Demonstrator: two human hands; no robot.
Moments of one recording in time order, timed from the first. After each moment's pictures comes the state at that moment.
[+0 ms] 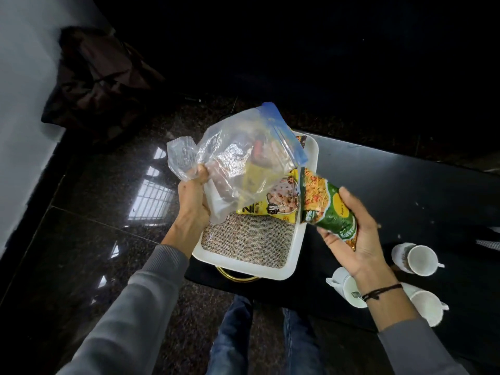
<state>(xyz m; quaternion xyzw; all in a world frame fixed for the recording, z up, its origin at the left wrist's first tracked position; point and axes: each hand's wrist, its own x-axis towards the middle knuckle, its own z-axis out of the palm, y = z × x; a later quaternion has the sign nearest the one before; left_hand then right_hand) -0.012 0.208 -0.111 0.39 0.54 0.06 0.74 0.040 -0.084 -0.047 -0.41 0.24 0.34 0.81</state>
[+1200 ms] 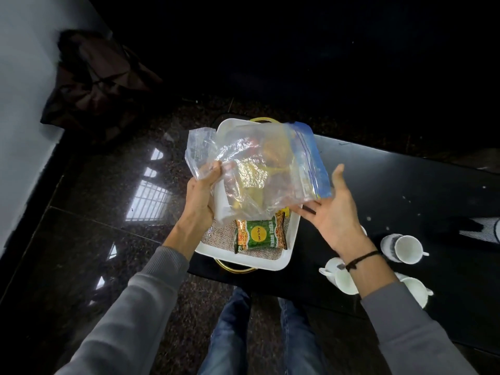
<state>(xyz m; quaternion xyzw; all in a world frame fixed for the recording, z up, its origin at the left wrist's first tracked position) -0.026 0.186 -0.078 0.45 0.43 -0.01 0.78 0.055 -0.059 -0.040 -0.54 0.28 0.35 0.72</state>
